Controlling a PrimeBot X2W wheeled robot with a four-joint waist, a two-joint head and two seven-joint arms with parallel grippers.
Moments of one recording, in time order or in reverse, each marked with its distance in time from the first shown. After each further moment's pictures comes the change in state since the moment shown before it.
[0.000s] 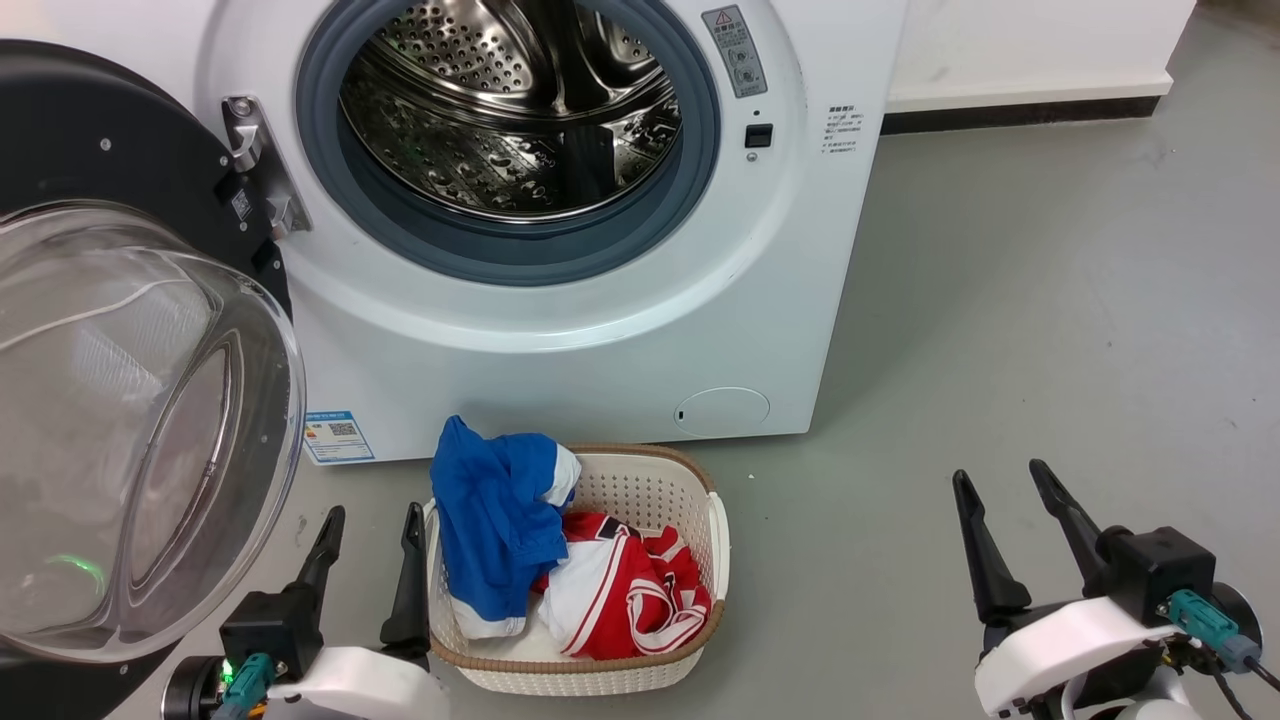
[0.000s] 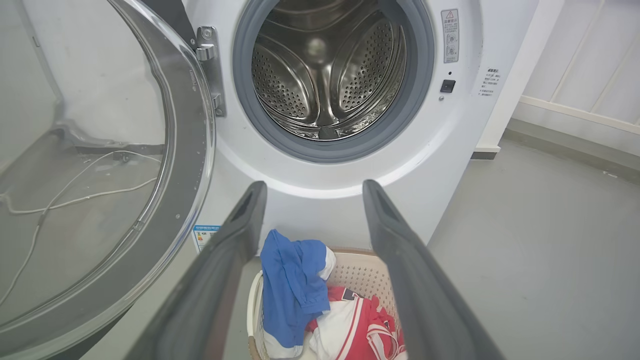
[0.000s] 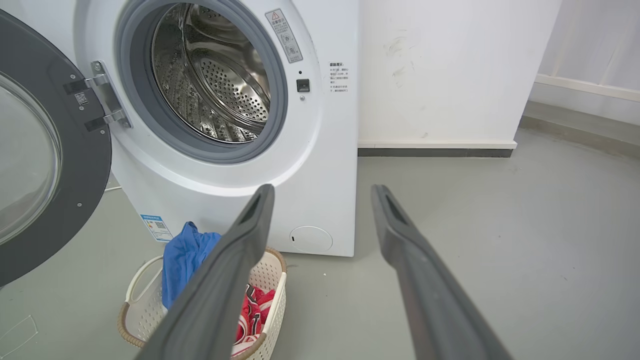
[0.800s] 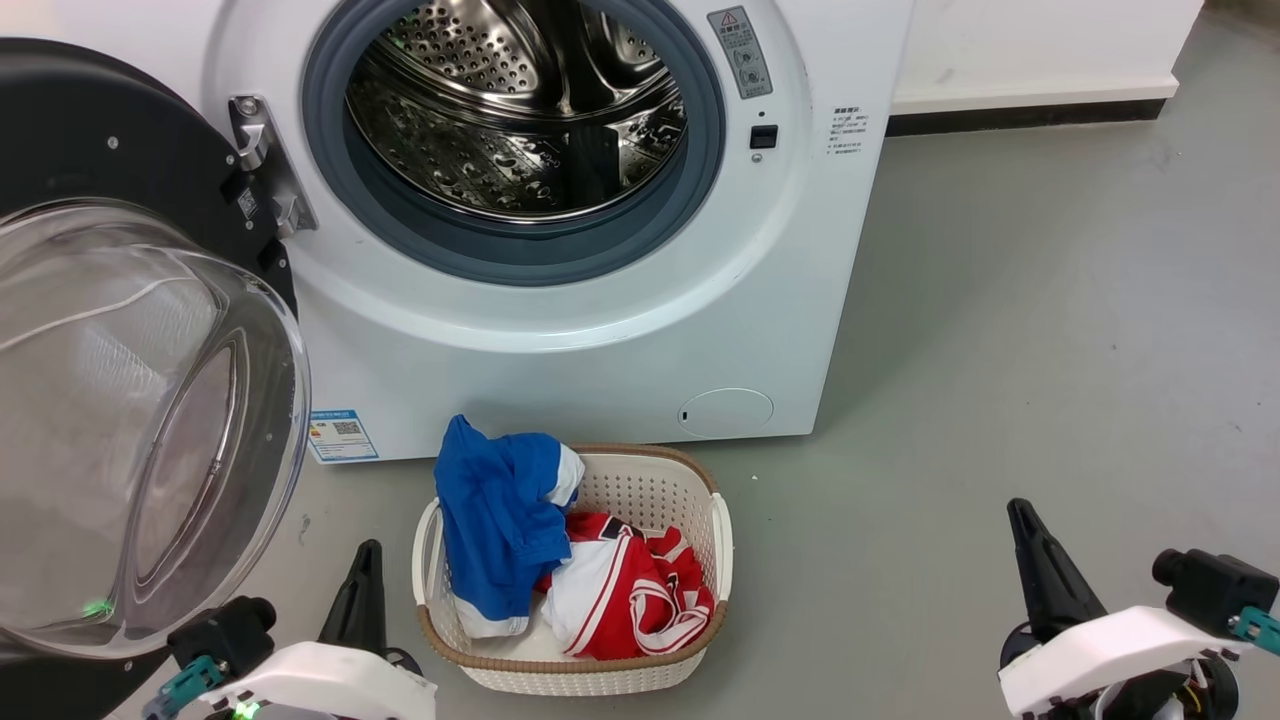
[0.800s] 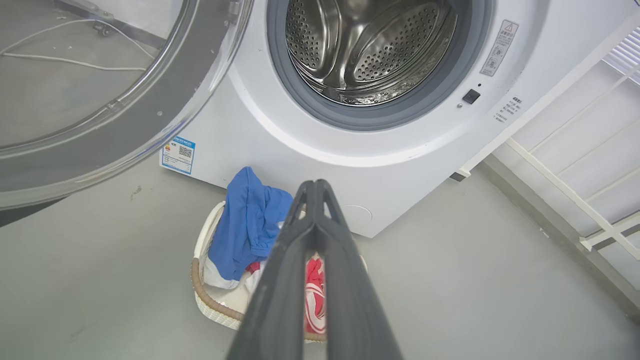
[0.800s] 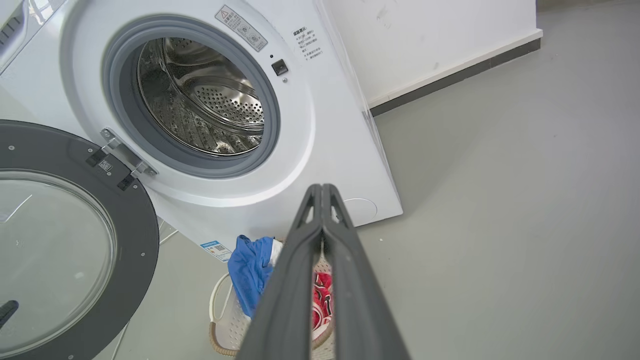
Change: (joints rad) left arm 0.010 -0.059 0.071 0.049 -0.316 -0.063 0.099; right arm 0.020 0.010 -0.037 0.062 0.376 0.000 0.054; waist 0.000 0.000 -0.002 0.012
